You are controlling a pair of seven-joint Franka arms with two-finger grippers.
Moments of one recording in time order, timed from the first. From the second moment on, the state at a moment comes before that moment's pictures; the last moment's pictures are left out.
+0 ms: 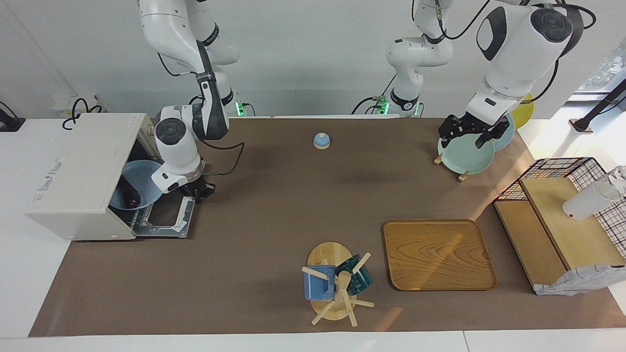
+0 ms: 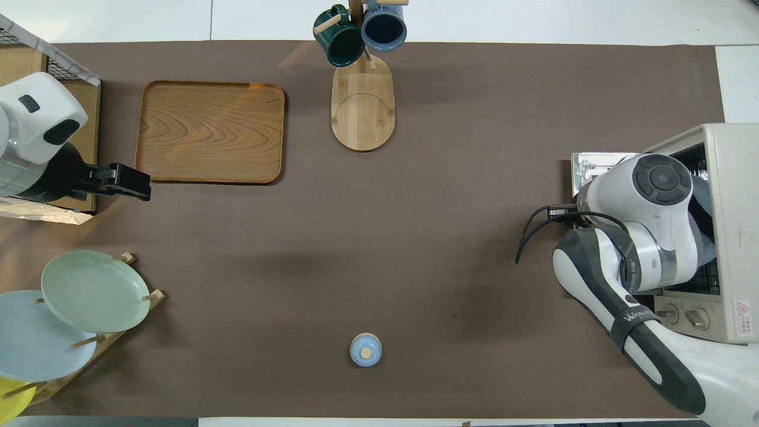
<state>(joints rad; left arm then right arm) -0.06 -0.01 -0.10 -1.70 -0.03 1.64 -0.06 0.05 0.17 0.01 -2.21 -0.14 2.33 0.22</state>
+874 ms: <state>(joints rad) -0.06 -0.01 -0.10 -1.70 -0.03 1.64 -0.06 0.14 0.11 -0.01 -2.05 -0.23 2.05 0.25</state>
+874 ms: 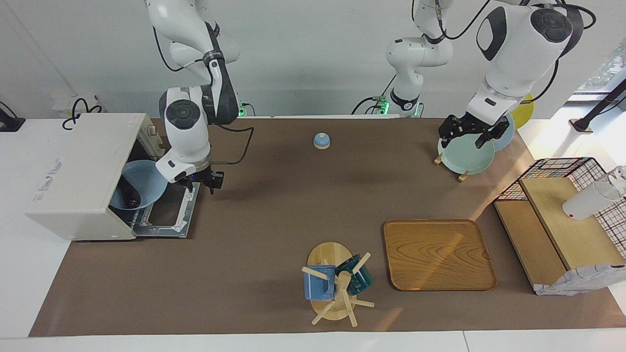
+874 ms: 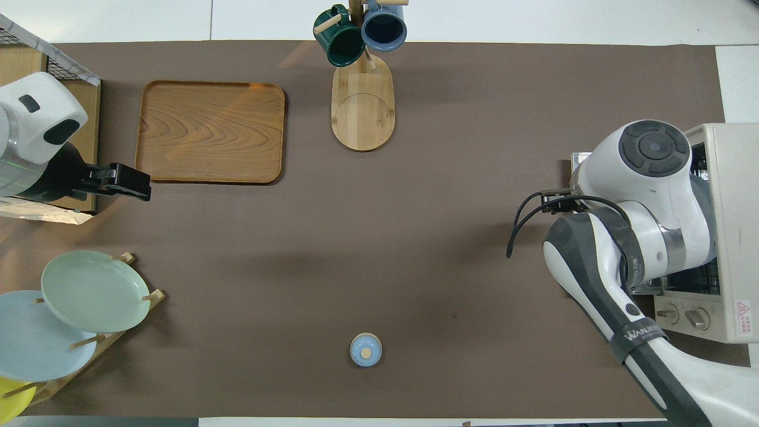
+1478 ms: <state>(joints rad) -0.06 -0.01 -0.10 -1.70 -0.03 1.64 -0.06 0.00 0.10 -0.02 -2.06 -0.26 2.01 0.06</state>
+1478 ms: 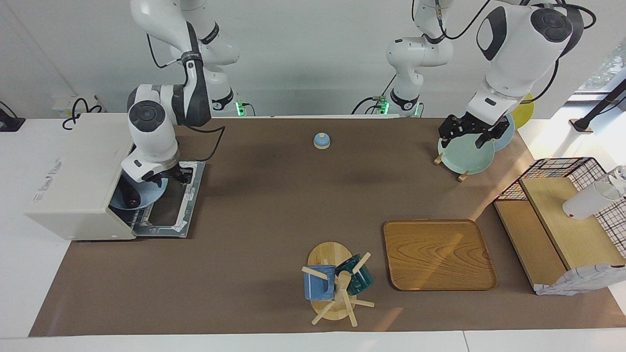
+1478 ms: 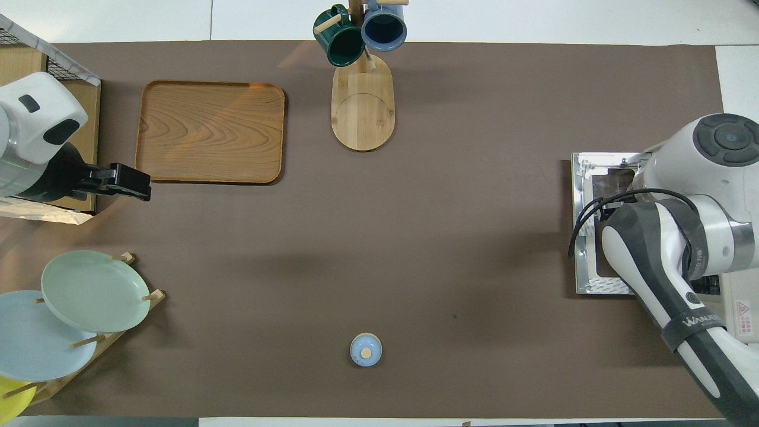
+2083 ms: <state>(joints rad) -0.06 -0.01 -0.10 -1.70 -0.03 1.64 -0.06 -0.04 0.09 -0.01 -2.10 -0.26 2.03 -0.03</state>
